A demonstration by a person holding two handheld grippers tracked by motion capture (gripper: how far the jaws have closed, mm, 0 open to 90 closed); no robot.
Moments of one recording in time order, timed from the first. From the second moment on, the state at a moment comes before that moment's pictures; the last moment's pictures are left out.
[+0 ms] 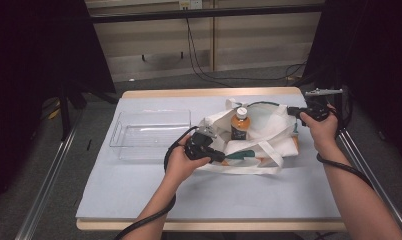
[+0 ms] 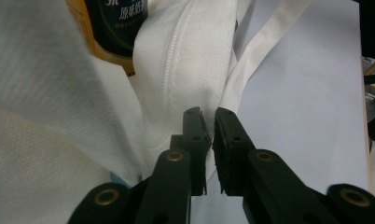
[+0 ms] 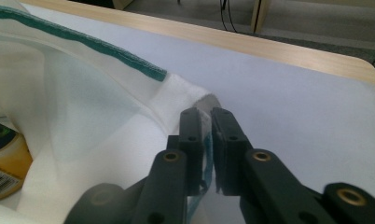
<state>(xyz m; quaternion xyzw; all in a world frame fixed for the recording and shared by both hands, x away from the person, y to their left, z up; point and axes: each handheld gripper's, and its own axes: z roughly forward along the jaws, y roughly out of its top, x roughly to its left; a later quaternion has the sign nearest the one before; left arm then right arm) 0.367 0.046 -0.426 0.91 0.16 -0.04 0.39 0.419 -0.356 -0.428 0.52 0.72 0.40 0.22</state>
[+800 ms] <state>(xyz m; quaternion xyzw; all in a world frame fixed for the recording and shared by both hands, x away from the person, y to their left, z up) 0.370 0.040 -0.388 0.89 0.18 -0.02 0.42 0.399 -0.351 -0.395 0.46 0.74 0.43 0.22</state>
